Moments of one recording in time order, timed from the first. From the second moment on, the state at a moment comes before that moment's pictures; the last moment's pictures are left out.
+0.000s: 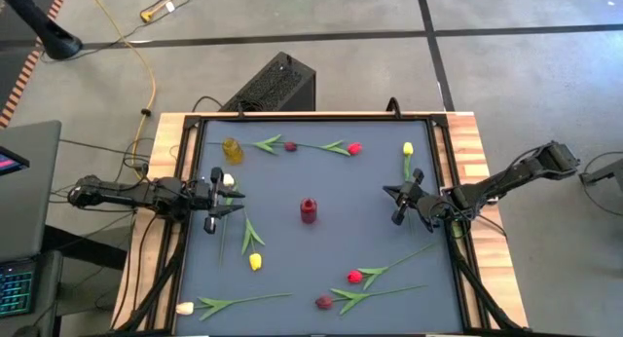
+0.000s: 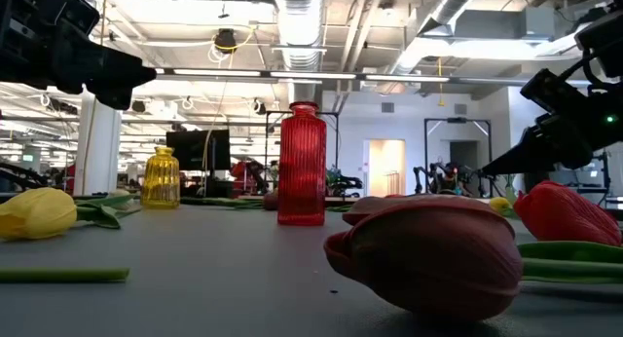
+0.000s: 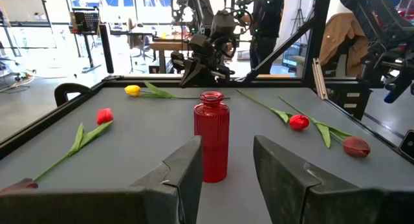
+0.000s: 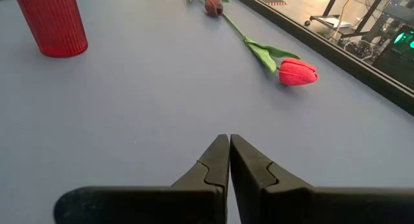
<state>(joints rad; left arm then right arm) -0.12 0.05 0.02 0.00 -0.11 -0.02 0.29 0.77 0.02 0.19 0.78 0.28</state>
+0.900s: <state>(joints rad) -0.12 0.05 0.02 0.00 -0.11 -0.03 0.29 0.77 0.02 0.19 0.78 0.28</state>
